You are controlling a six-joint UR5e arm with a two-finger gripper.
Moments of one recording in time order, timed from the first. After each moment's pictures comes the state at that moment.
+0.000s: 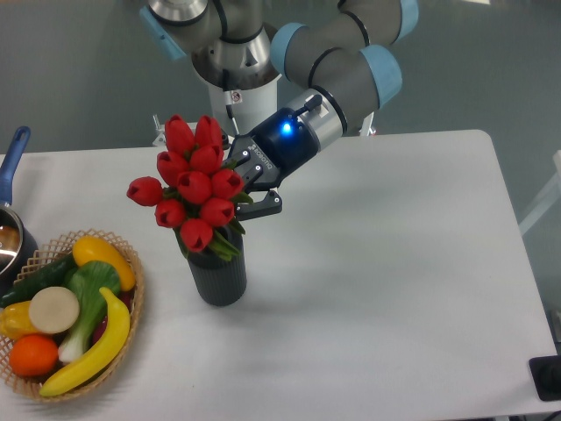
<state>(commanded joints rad) 2.64 -1.73 -1.92 -0.81 0.12 1.18</state>
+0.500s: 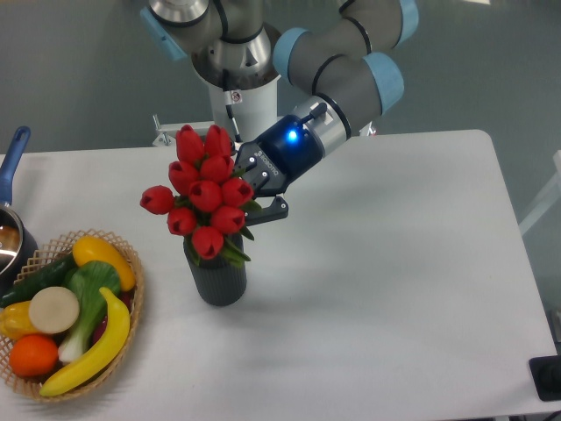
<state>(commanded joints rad) 2.65 -1.76 -1.97 -0.81 0.12 1.25</state>
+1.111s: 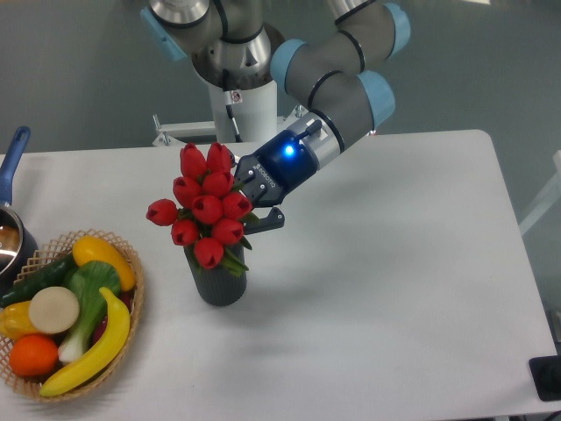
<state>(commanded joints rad) 2.65 -1.76 -2.02 -0.81 0.12 1.30</state>
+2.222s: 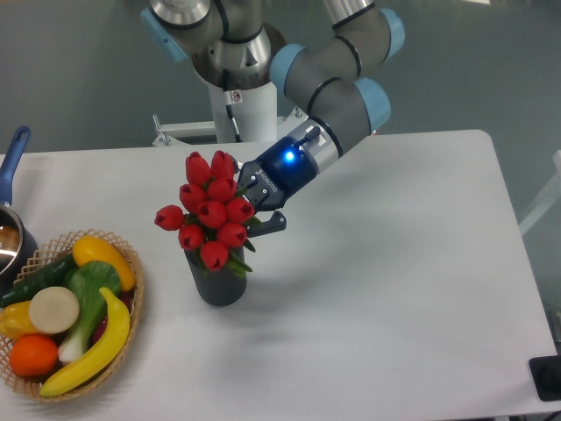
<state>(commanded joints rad) 2.67 -1.79 -2.06 -0.80 0.13 1.38</state>
